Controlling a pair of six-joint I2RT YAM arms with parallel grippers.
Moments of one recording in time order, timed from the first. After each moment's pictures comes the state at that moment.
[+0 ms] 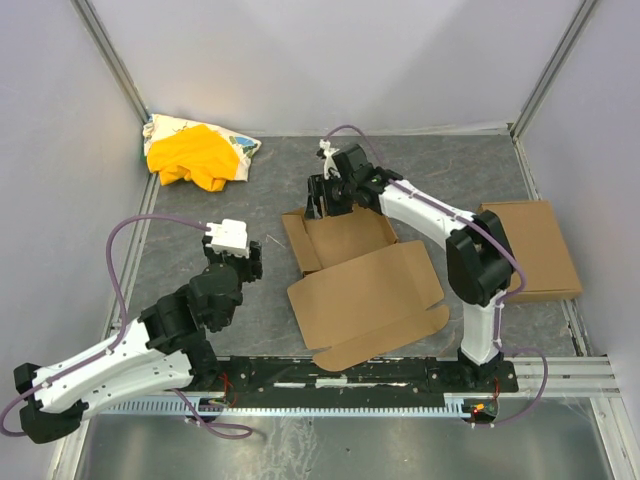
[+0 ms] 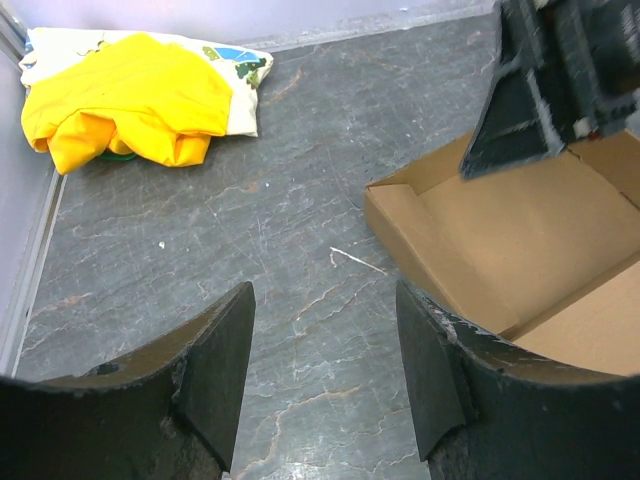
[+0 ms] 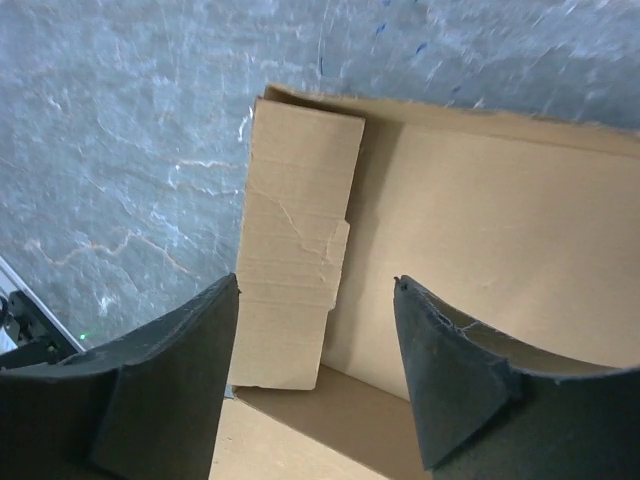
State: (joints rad) left arm -1.05 0.62 0.68 -0.33 -0.94 -0.13; right arm 0.63 1.92 1.57 -0.38 -0.27 0.36
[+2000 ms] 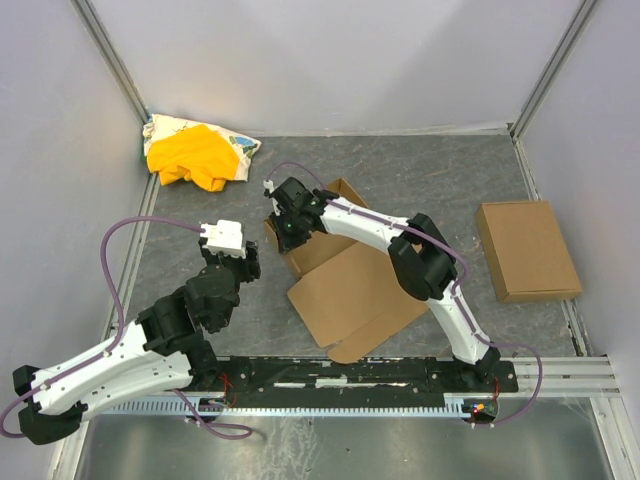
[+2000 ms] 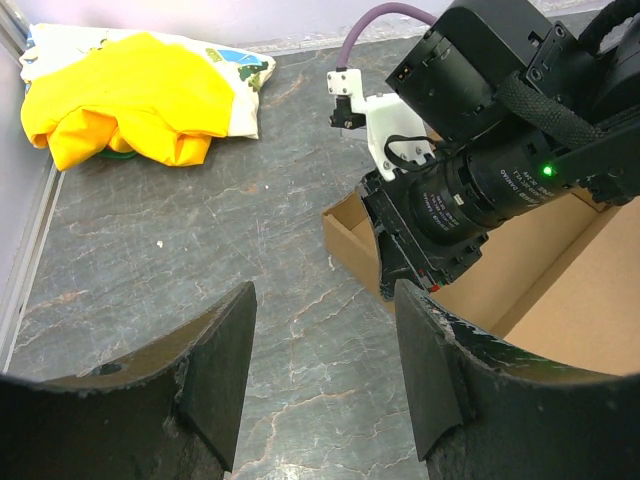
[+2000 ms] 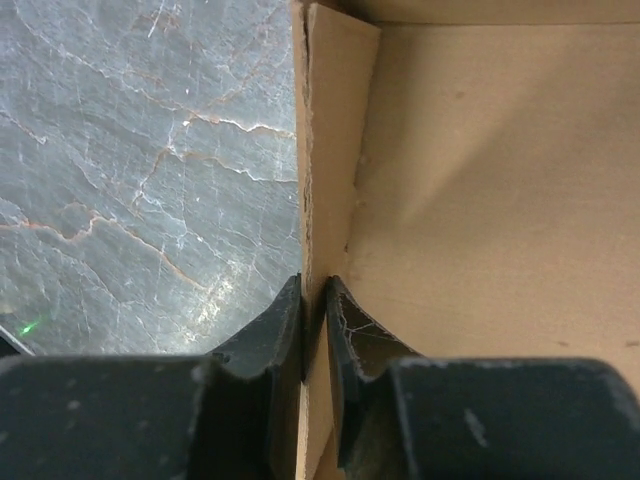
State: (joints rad) left arm -1.05 0.59 0.67 -0.33 -0.95 -0.14; right arm 0.87 2.29 1.90 -0.59 -0.16 0.39
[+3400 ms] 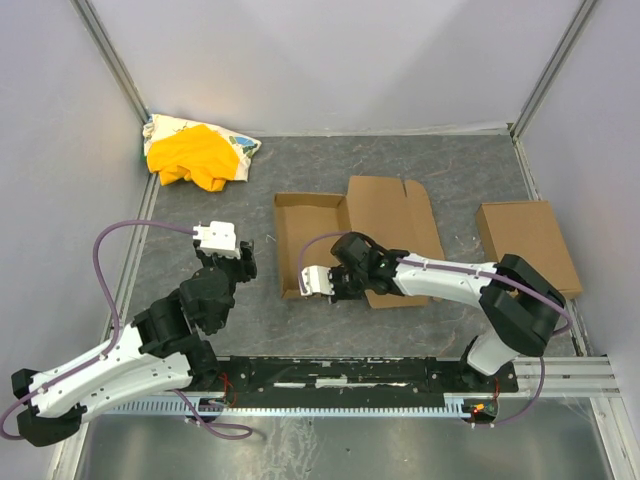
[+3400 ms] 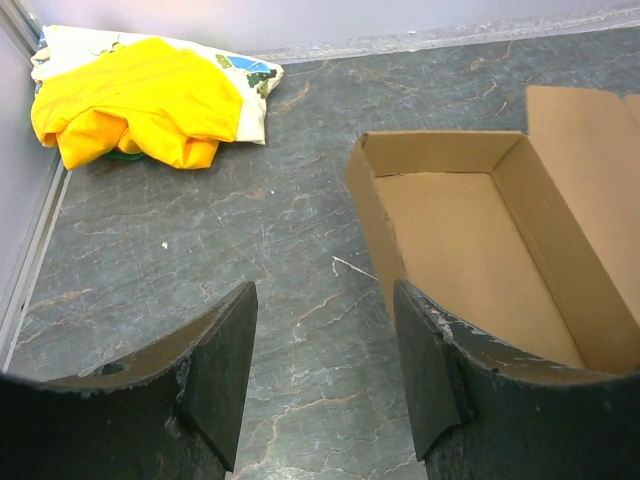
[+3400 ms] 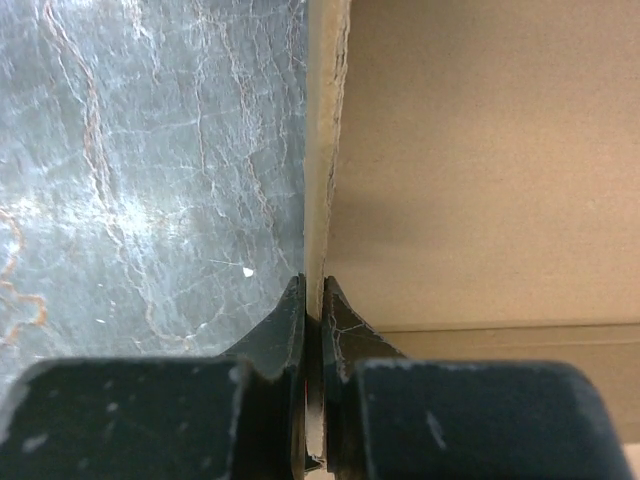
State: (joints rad) left arm -1.05 0.56 0.66 -0.32 -0.97 -0.14; right arm 0.93 1.58 0.90 -0.27 -0.27 -0.72
